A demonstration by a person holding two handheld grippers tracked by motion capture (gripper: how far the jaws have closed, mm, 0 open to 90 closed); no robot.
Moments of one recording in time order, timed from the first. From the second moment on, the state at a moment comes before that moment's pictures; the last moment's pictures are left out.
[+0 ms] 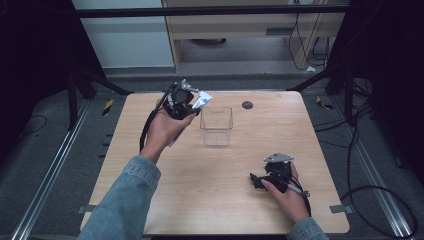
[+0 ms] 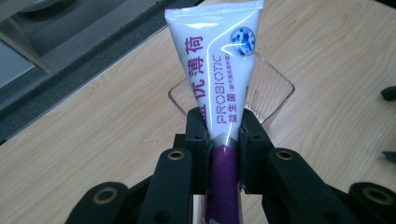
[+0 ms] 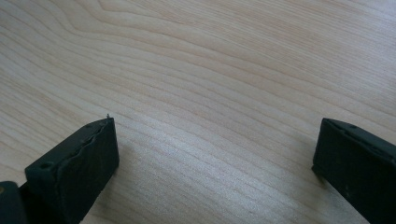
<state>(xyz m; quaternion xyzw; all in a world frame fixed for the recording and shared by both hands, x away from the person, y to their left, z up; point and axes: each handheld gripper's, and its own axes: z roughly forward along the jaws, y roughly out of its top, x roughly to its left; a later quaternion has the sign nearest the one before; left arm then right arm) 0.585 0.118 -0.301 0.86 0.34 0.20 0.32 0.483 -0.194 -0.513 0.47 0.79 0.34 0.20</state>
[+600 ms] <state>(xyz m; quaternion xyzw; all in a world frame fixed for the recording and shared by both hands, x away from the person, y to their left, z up) 0.618 0.077 -0.275 0.85 0.32 0.20 0.36 0.483 -0.194 -0.513 0.47 0.79 0.34 0.21</state>
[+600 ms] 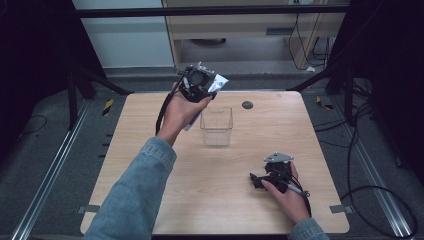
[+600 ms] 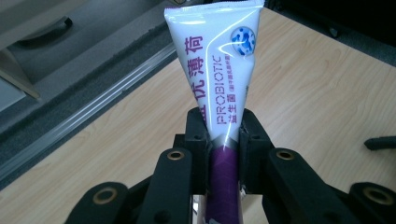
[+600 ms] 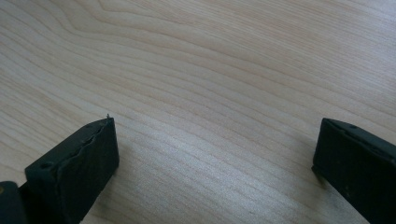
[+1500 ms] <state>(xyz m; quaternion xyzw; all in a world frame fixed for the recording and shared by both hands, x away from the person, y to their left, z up) 0.644 0.047 -0.273 0.83 0.33 0.19 0.40 0.484 -0.194 -0.513 0.47 0.79 0.34 0.21</state>
